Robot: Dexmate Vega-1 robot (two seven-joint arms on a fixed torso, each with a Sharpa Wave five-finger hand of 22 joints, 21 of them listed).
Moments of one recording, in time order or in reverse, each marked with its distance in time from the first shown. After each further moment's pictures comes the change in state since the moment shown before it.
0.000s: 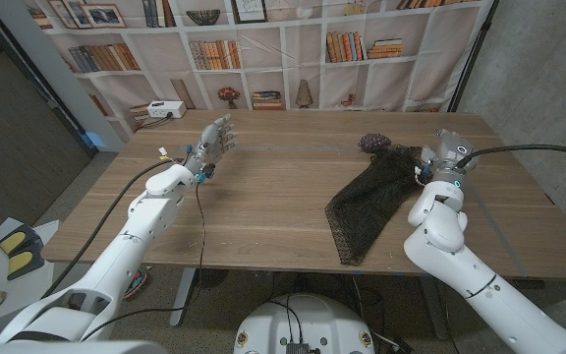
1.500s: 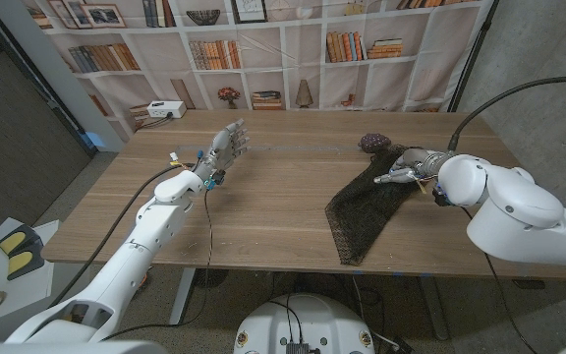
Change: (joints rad) left arm 0.054 -0.009 0.025 -0.073 -0.005 -0.004 -0.011; left_hand 0.000 0.000 0.003 -0.003 0.000 0.000 0.000 0.000 0.000 0.000 0.000 0.000 0.000 0.000 0.000 0.000 0.000 0.005 -0.006 0.000 0.000; right arm 0.394 -0.590 -0.367 -0.479 0.370 -0.314 0.706; right_hand -0.222 -0.140 -0.145 0.056 0.056 0.065 0.044 -0.019 0.003 0.064 0.035 0.004 0.017 0.042 -0.003 -0.005 -0.011 -0.056 0.009 -0.054 0.000
